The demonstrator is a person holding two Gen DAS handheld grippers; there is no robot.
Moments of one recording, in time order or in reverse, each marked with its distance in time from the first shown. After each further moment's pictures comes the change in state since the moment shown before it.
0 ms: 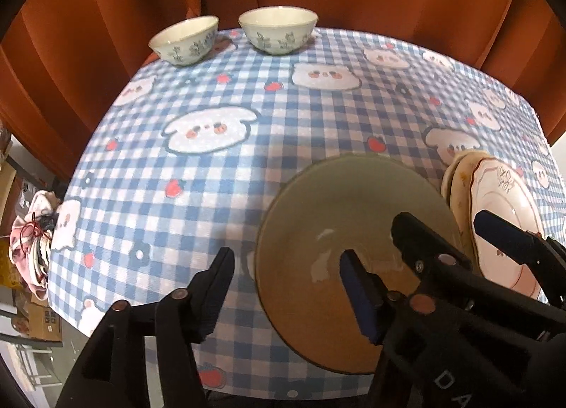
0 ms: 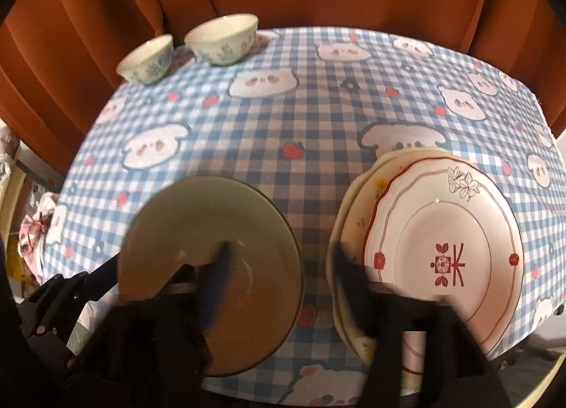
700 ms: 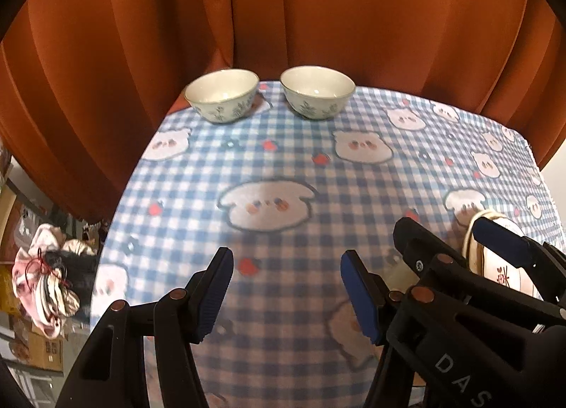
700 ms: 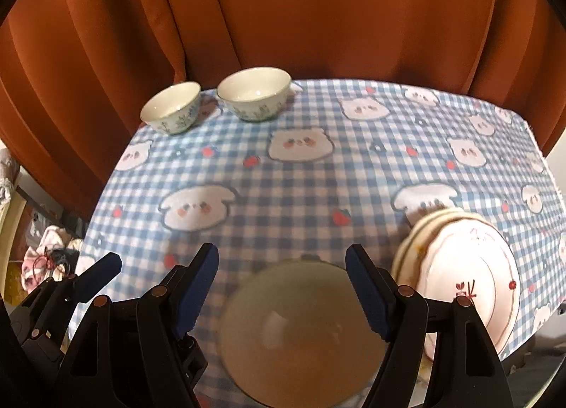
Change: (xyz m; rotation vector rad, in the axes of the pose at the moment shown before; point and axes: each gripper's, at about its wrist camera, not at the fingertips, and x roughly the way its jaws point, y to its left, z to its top) left arm -0.031 0.086 0.053 0.022 -0.135 -0.041; right arm -0.027 0.076 0.048 0.018 -0.122 -0.041
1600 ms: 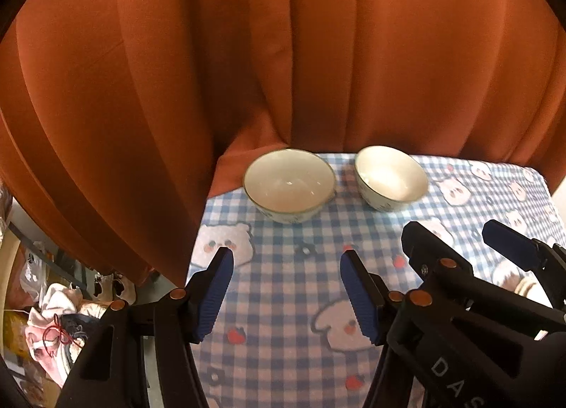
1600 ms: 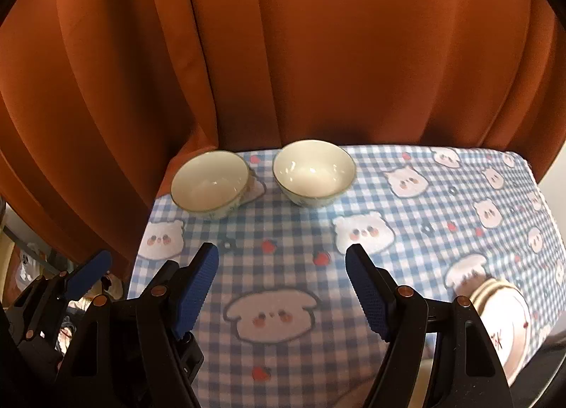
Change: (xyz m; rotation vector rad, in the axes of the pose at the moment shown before) left arm 0.025 0.102 0.118 0.032 -0.126 0.022; right arm 0.025 0.117 0.108 0.017 -0.110 -0.068
